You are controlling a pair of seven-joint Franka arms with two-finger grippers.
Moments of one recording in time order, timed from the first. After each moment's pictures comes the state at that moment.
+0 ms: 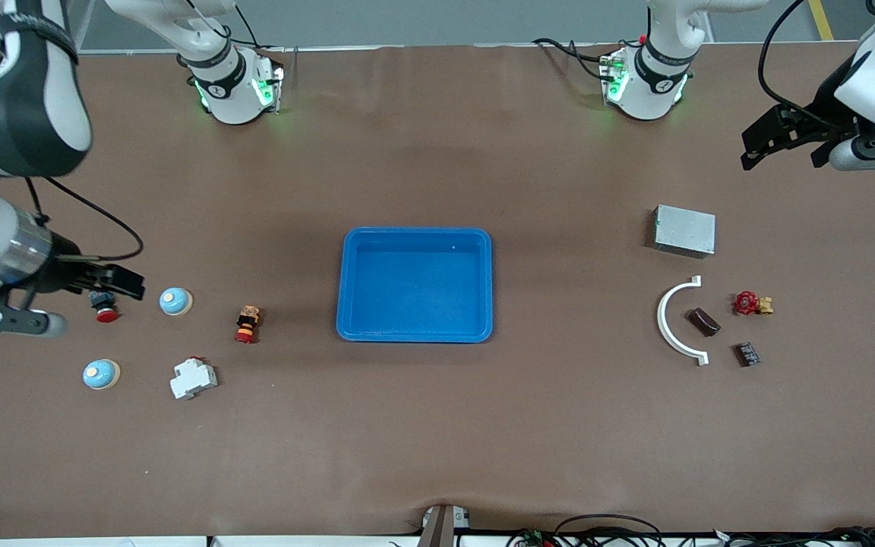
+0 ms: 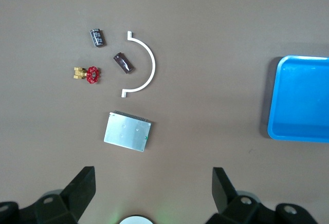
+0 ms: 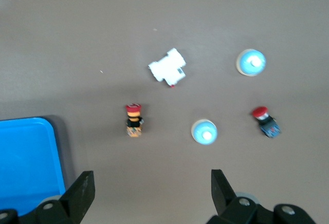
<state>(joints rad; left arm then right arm) -0.09 -0.10 -0.06 -1.58 -0.02 1.48 -0.19 0.02 0.26 0.03 -1.44 -0.03 1.66 0.17</state>
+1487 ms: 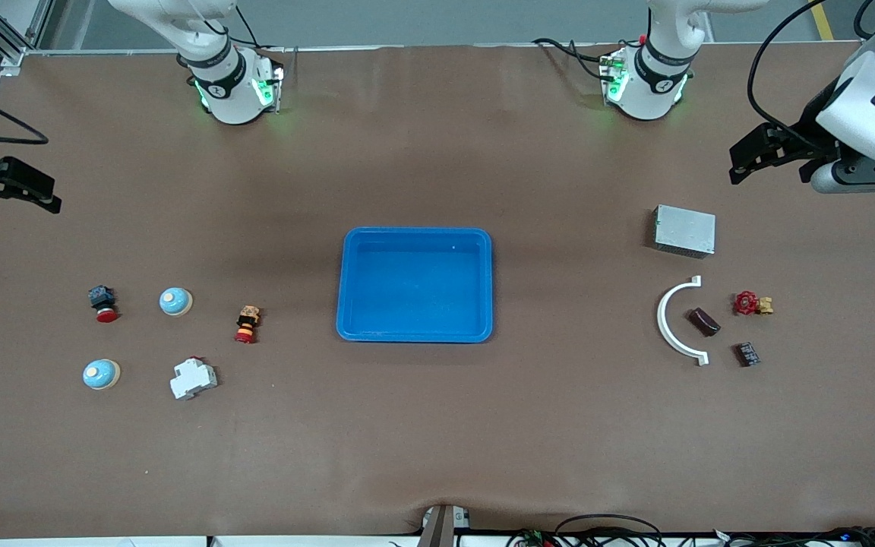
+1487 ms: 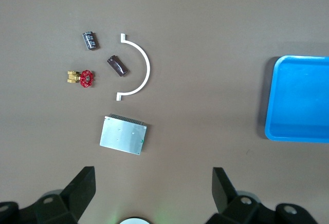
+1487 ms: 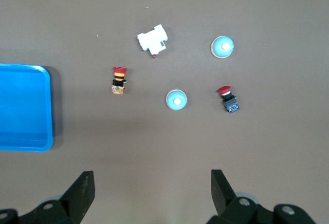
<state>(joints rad) -0.10 -0.01 -0.08 -1.51 -0.02 1.47 -0.20 -0.06 0.06 0.05 -1.43 -0.03 1.46 -0.06</state>
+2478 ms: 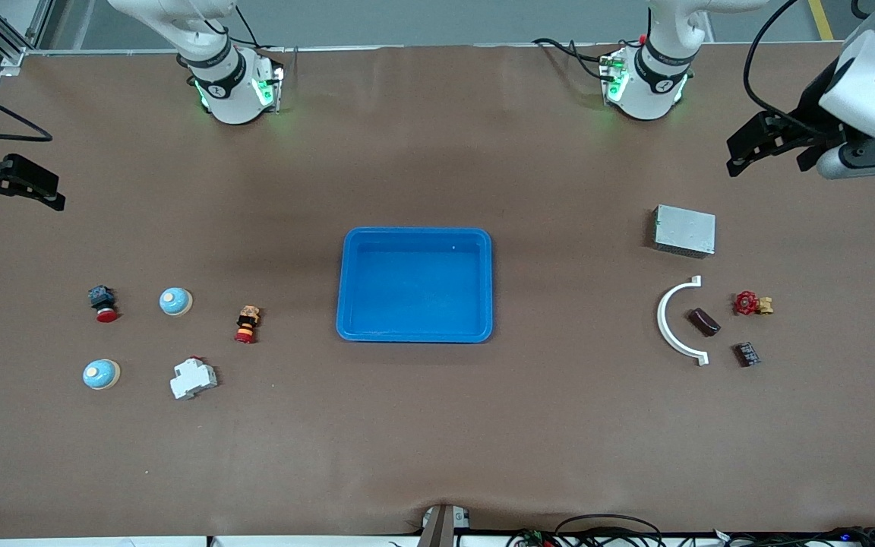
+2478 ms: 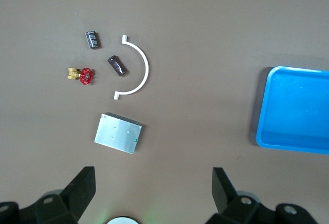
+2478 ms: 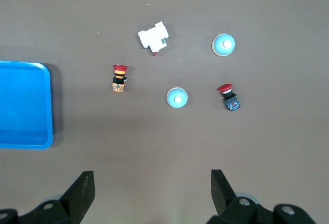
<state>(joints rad) -0.09 -0.04 -0.10 -1.50 -0.02 1.46 -0.28 -0.06 0.06 0.05 -1.44 -0.03 1.45 -0.06</state>
